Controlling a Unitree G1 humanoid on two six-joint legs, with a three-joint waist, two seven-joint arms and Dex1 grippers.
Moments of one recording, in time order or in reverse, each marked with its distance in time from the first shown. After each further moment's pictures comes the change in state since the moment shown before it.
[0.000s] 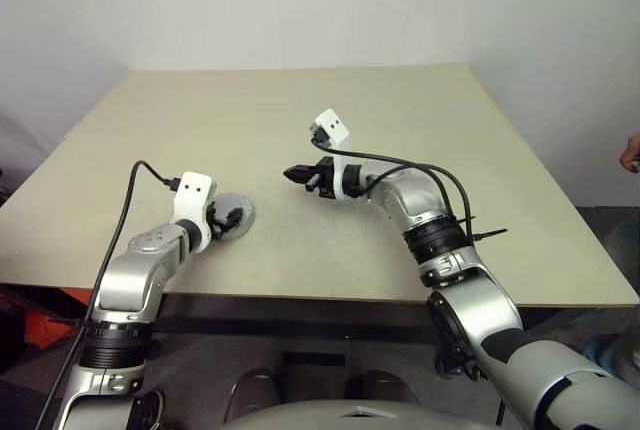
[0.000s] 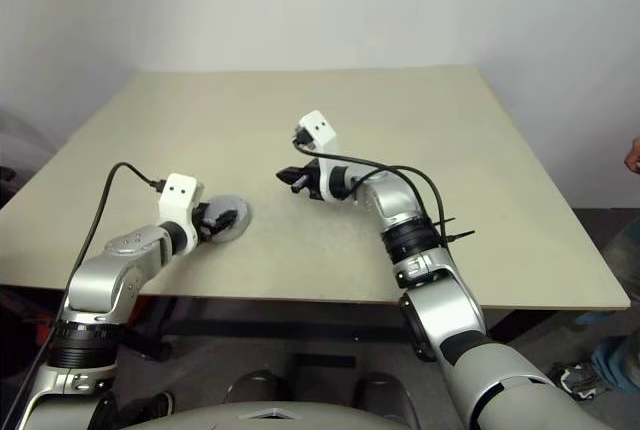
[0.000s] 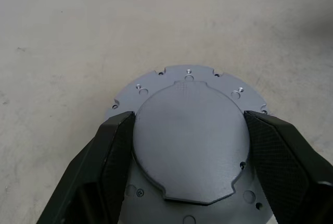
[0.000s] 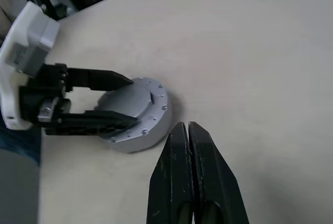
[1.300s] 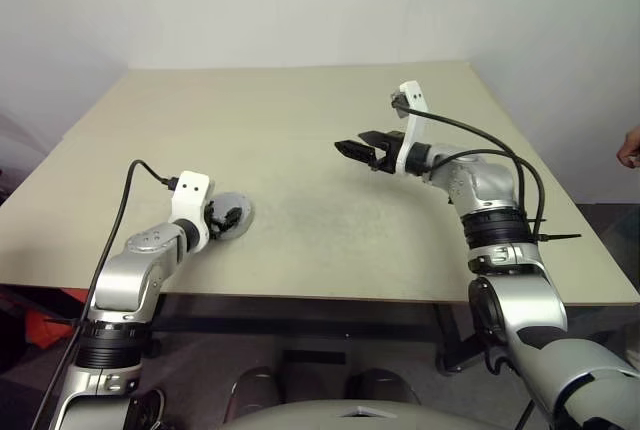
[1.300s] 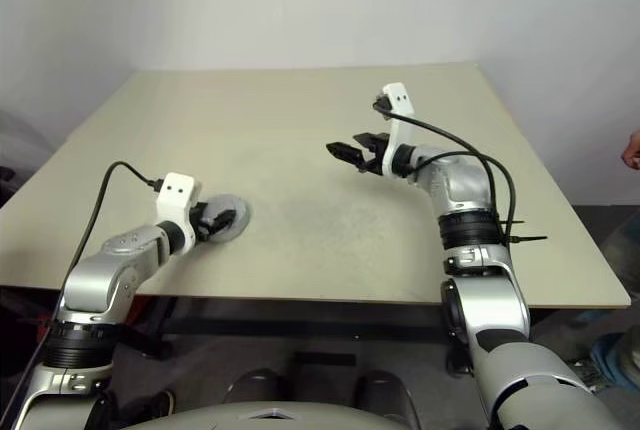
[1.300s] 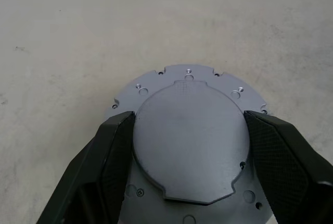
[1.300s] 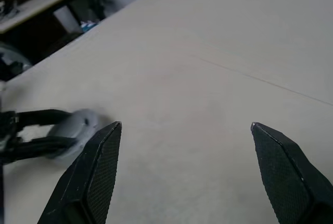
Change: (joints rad) left arm 0.001 0.014 0.001 -0.006 -0.022 0.006 0.000; right arm 0.042 -0.252 -0.189 -0.130 0.081 0.071 0.003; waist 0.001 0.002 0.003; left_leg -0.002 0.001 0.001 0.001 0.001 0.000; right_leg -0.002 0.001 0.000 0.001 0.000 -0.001
